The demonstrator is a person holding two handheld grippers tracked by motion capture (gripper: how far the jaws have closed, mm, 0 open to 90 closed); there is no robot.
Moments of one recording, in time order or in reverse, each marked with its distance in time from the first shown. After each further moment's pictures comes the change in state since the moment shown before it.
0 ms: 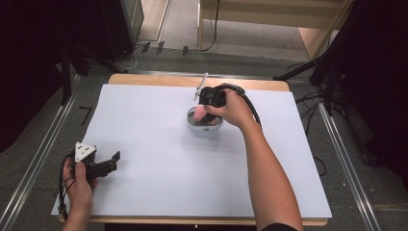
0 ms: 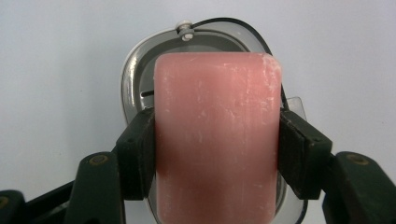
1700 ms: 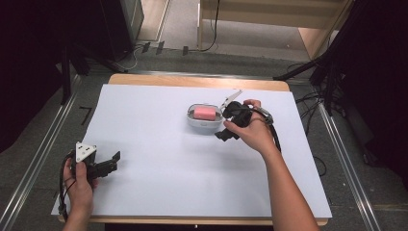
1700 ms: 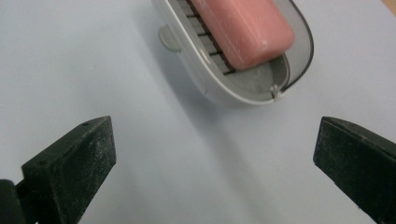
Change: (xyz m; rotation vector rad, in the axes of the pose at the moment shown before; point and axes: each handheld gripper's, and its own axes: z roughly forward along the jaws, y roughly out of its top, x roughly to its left) left arm -0.001 0.000 0.000 0.000 0.006 0.008; right arm 0.062 -0.078 -0.032 -0.158 -0.190 0.368
